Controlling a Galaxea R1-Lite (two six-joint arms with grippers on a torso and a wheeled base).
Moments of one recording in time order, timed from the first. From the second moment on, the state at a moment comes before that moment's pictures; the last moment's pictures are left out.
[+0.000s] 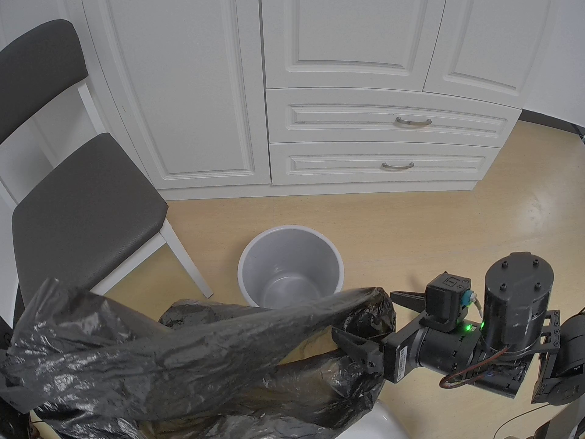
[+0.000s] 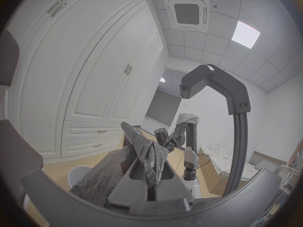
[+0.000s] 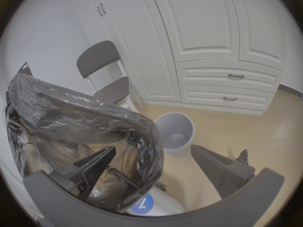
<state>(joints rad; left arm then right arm) -0.60 0.66 -0.25 -0.69 -0.58 -0.15 0.94 1.56 -0.53 -0.69 -0.29 0.20</state>
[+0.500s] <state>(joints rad) -0.60 0.67 -0.20 -0.68 -0.64 -0.10 0.97 1.59 -0.49 -0.69 -0.29 0.16</state>
